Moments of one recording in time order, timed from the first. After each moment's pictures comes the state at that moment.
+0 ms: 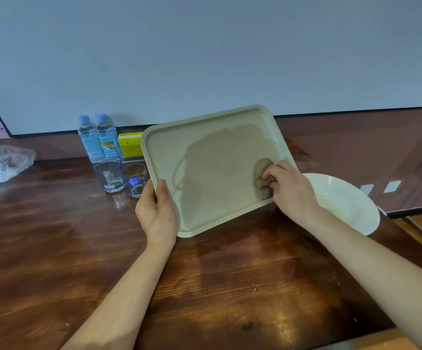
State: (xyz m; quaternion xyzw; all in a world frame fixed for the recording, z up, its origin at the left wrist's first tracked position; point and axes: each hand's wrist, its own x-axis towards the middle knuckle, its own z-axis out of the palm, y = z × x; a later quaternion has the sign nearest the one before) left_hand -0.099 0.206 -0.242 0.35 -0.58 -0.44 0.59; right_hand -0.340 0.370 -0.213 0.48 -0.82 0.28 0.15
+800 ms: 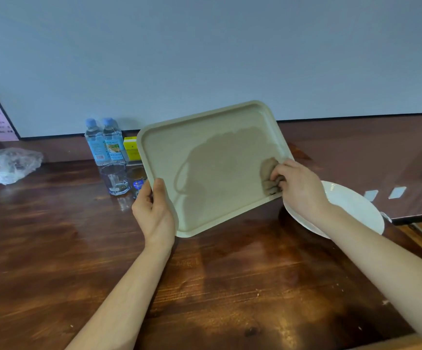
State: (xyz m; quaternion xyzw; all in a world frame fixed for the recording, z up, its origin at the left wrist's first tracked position) left_hand -0.091 0.209 -0.223 0.31 -0.56 -0.45 0.62; right_hand -0.344 0.374 -0.191 0.48 -0.83 0.26 0.14
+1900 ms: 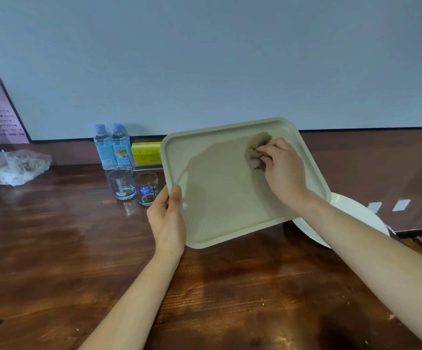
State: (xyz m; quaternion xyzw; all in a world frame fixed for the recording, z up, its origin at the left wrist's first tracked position) left_hand -0.092 0.215 -0.222 0.29 -0.53 -0.55 0.58; right_hand -0.326 0.313 -0.151 0.48 -0.76 0.37 0.24
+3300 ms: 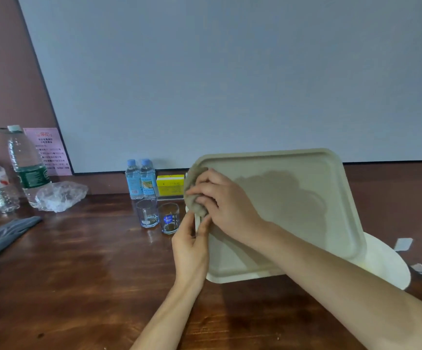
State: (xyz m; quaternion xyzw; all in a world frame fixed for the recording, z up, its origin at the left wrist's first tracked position) left_hand -0.077 0.248 -0.191 0.25 -0.62 -0.47 0.58; right_hand -0.184 0.285 -0.101 0.71 -0.55 0.42 0.16
